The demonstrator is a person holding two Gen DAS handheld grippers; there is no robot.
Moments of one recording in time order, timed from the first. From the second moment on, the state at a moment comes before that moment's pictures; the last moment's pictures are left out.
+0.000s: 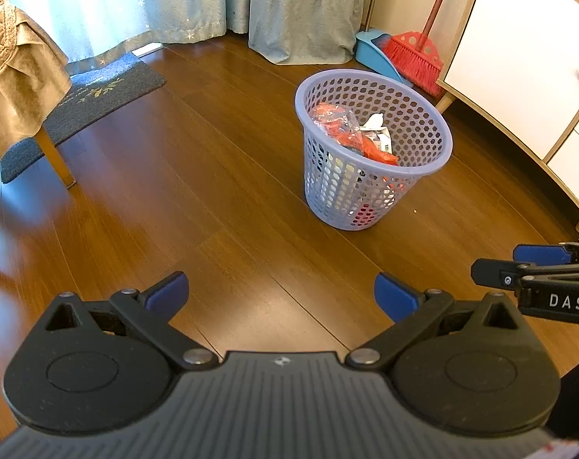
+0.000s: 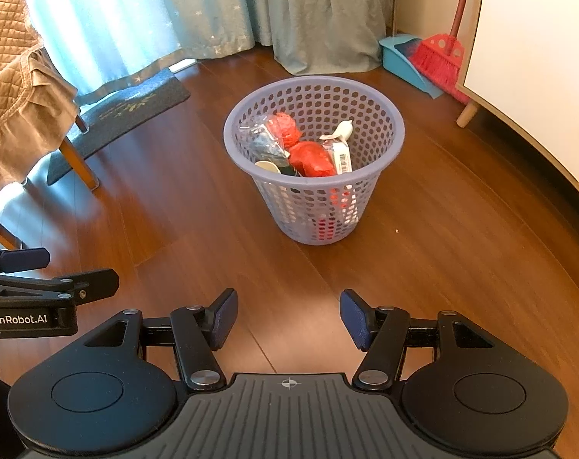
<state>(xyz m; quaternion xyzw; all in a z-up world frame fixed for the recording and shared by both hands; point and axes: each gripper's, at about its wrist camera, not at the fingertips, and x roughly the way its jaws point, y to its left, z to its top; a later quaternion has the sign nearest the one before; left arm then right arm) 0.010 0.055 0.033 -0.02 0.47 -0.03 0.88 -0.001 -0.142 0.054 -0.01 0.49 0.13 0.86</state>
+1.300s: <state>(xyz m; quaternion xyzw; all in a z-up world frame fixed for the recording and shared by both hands) 0.013 0.052 0.029 -0.03 0.47 -0.03 0.88 0.002 -0.133 0.055 -0.01 0.49 0.14 0.86</state>
